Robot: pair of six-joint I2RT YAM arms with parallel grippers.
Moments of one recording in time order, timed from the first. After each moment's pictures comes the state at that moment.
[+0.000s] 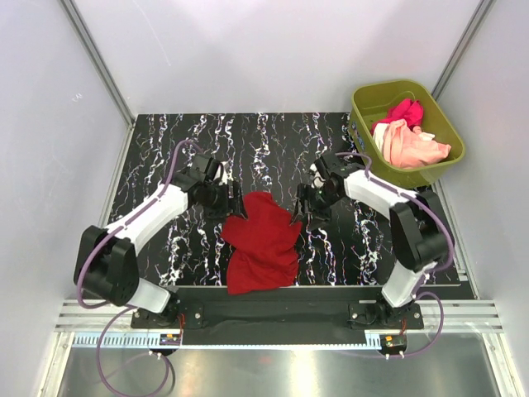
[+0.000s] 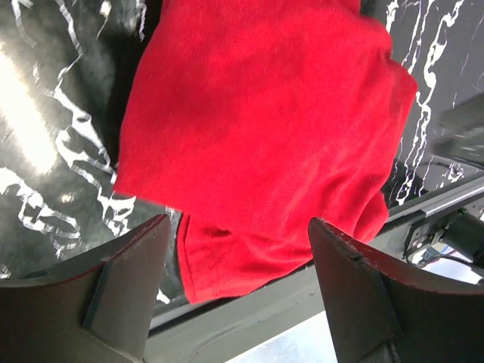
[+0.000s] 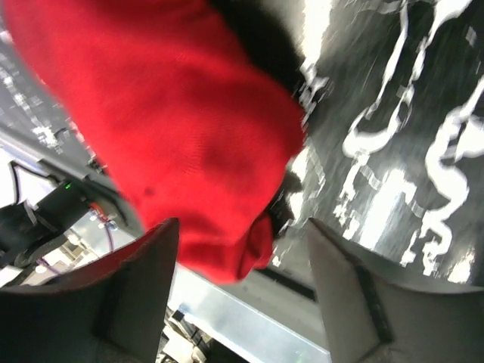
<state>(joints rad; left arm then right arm) -0.41 1.43 1.05 -0.71 0.31 -0.50 0.44 1.71 1.16 -0.71 -0.47 0.55</state>
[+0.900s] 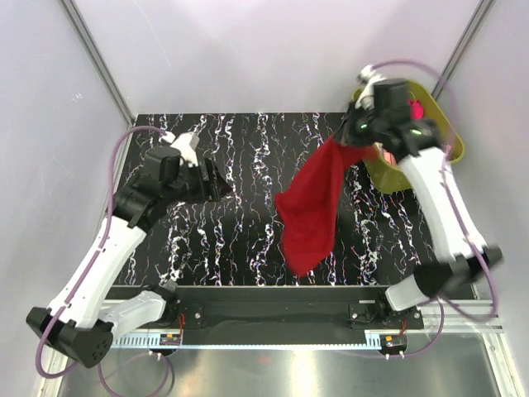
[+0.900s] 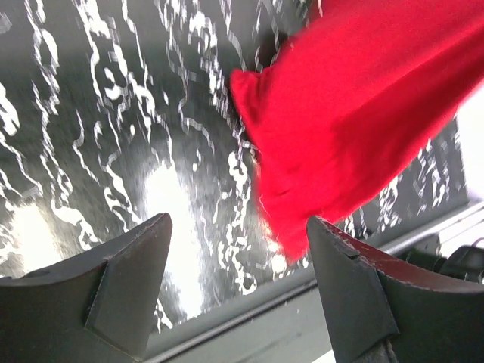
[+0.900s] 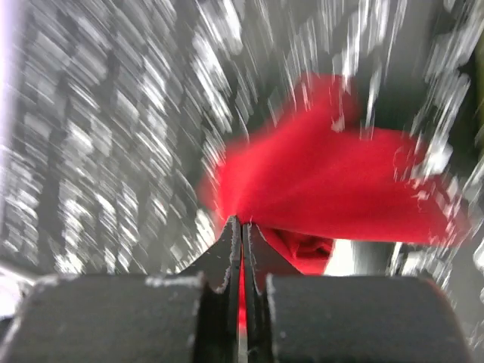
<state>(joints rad) -0.41 1.05 1.18 -0.76 0.17 -0.47 0.31 1.56 1.77 -0.93 -0.14 0.34</state>
